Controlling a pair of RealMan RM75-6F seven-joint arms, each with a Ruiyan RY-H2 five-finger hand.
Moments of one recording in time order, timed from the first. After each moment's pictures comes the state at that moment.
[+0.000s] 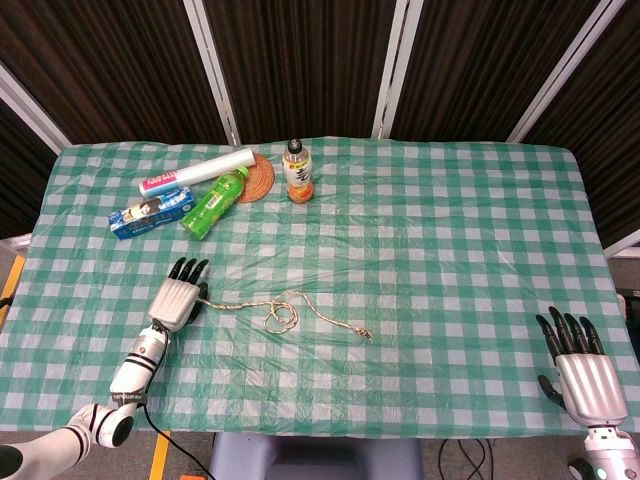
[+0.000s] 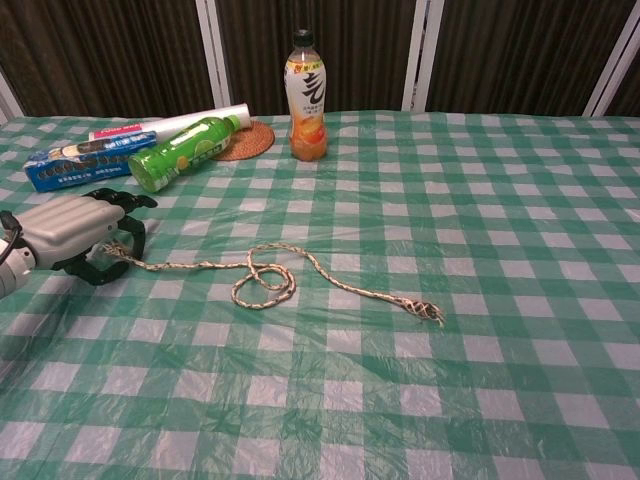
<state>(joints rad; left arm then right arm) -0.59 -1.74 -0.11 -0.93 1.37 0.98 0.22 0.00 -1.14 -0.02 -1.66 -1.52 1.46 -0.31</state>
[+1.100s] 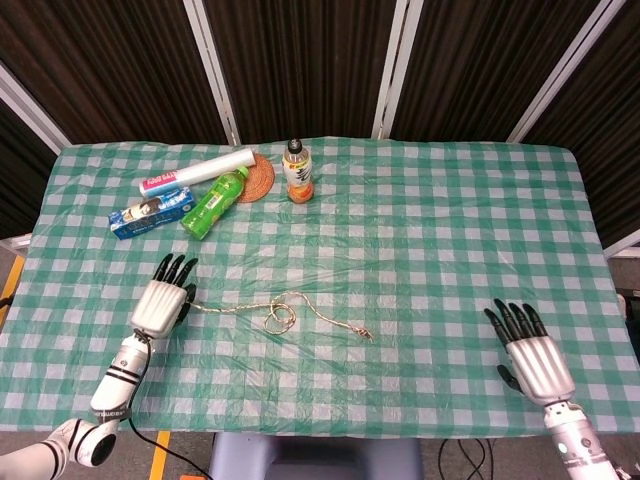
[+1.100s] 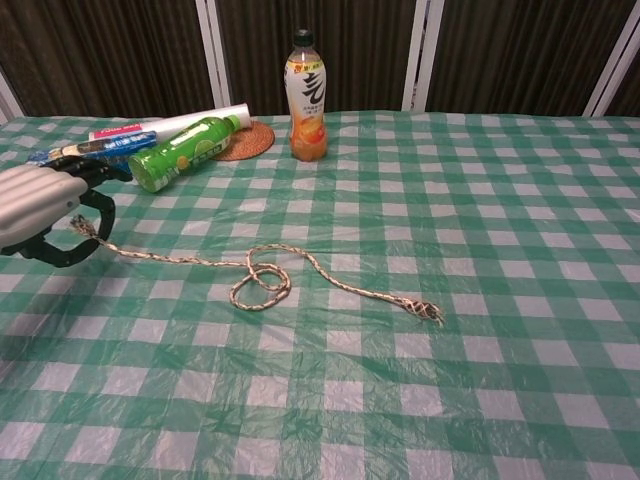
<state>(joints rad) -0.51 -1.61 -0.07 -1.12 1.44 1.18 0.26 0.14 -1.21 0.00 -1.64 -1.56 1.27 -0.35</state>
